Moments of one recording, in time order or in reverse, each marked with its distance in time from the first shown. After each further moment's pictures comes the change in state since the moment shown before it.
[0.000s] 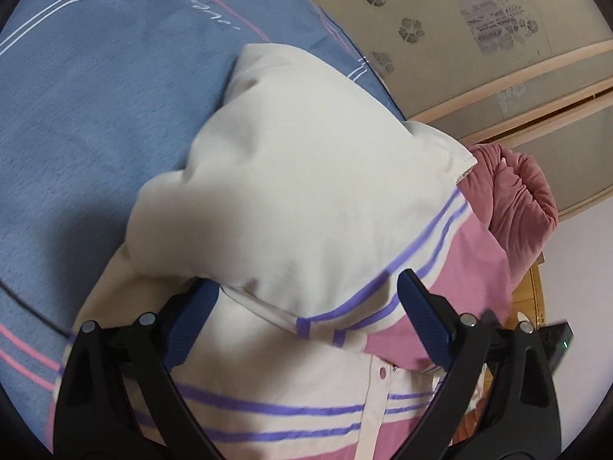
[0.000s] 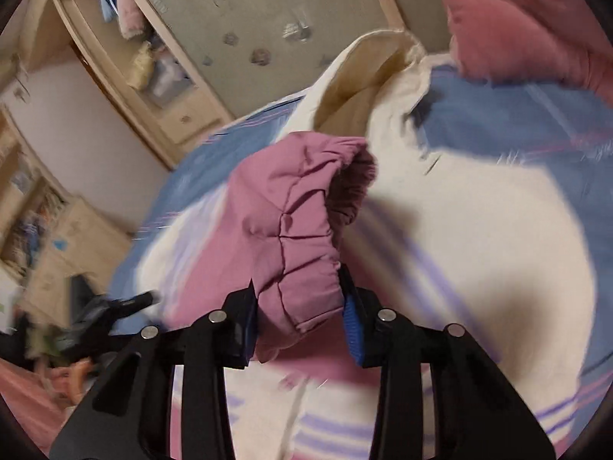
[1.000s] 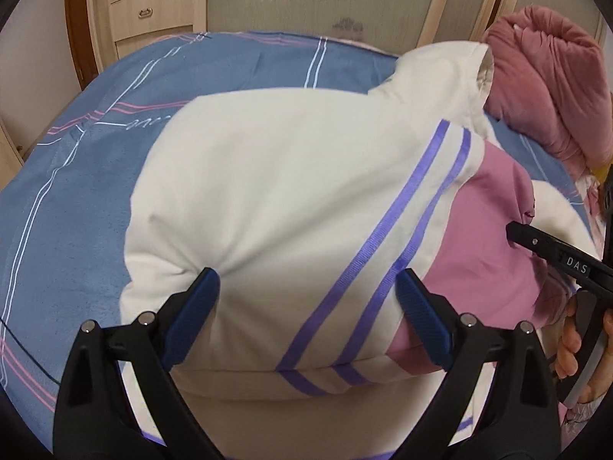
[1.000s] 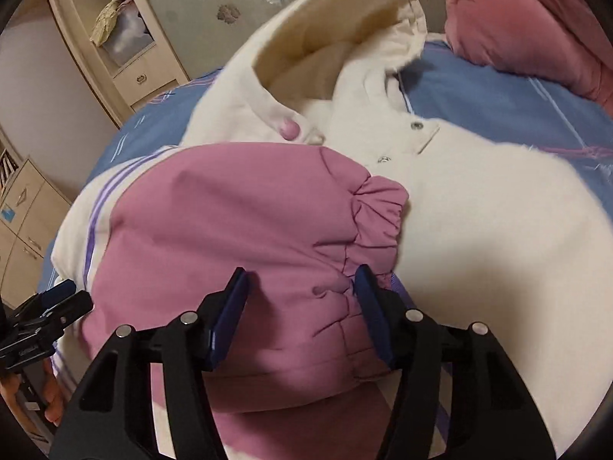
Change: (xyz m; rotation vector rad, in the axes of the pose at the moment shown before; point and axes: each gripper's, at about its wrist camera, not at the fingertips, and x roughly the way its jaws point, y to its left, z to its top) left arm 0.055 -0.073 -0.013 0.562 -0.049 0.433; right arm 0.094 -0.018 0.000 -0.135 0.060 -0.151
